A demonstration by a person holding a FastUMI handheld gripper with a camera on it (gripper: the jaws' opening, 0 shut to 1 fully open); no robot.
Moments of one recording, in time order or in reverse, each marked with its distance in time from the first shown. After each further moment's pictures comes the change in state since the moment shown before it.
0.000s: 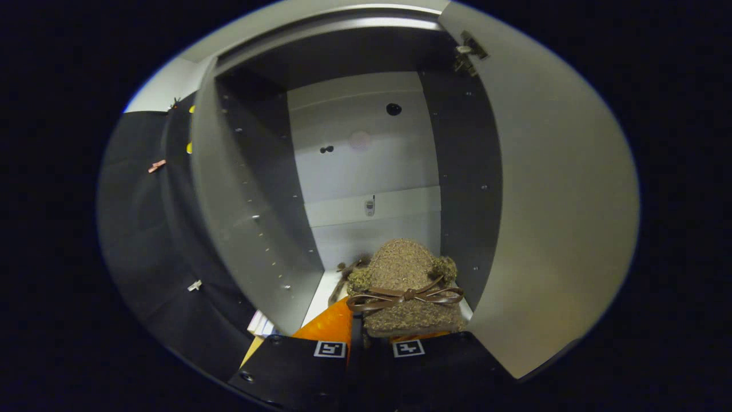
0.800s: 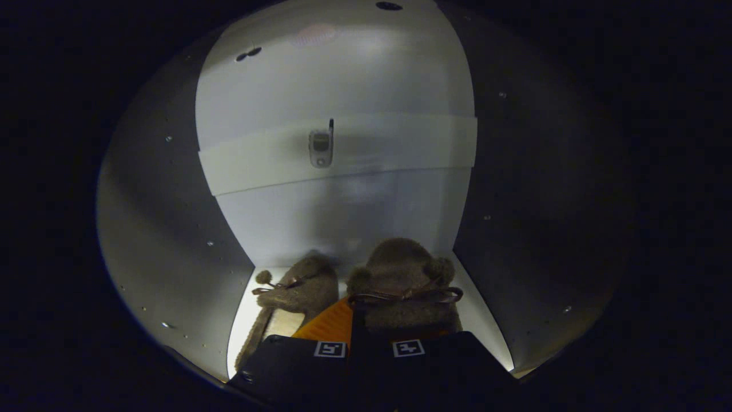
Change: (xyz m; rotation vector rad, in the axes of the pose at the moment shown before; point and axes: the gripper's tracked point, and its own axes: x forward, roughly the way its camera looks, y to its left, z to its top) arm 0.231 -0.052 -0.066 -0.058 0.194 -0.159
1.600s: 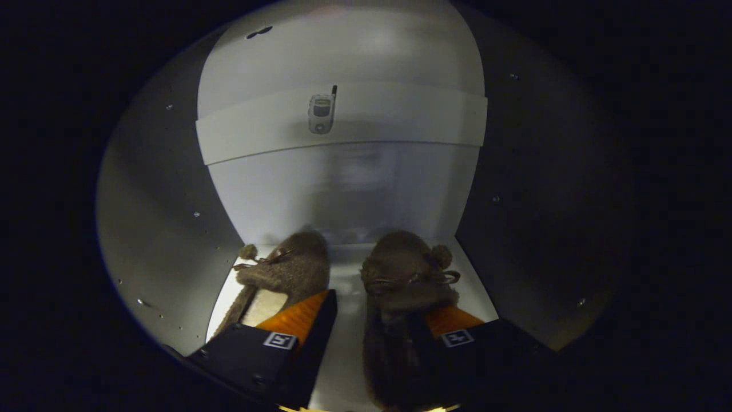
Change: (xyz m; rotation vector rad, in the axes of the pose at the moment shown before) arm -0.014 0.005 -0.028 -0.033 0.062 0.050
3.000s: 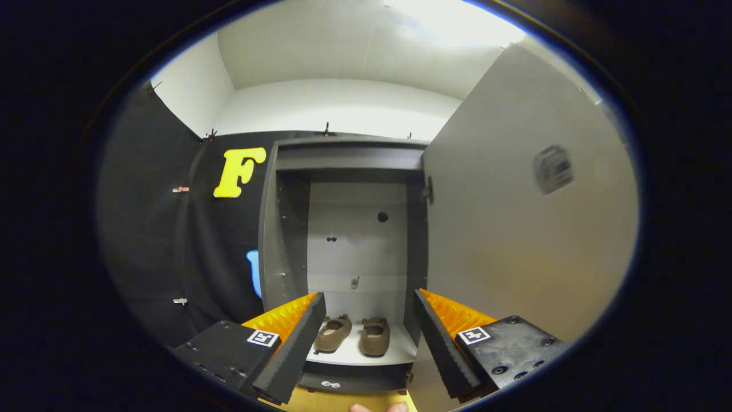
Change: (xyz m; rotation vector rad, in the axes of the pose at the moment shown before) arm -0.483 -0.029 0.034 -0.042 -0.796 0.021
